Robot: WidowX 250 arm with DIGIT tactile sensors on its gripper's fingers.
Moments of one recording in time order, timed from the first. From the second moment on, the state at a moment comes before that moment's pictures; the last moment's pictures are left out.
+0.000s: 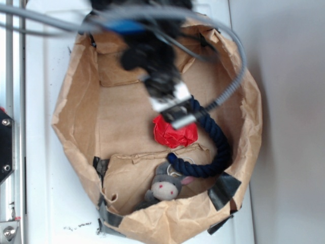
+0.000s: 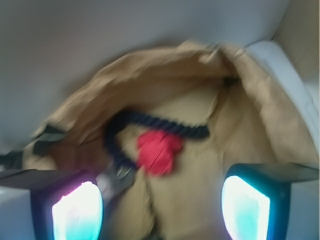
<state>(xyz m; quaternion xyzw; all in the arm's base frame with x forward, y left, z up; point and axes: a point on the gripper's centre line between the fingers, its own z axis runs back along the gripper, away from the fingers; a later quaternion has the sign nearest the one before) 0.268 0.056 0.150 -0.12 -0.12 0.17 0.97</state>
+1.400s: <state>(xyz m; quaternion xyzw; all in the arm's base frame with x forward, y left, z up) 0.254 -0.019 0.045 -0.16 -0.02 0.50 0.85</state>
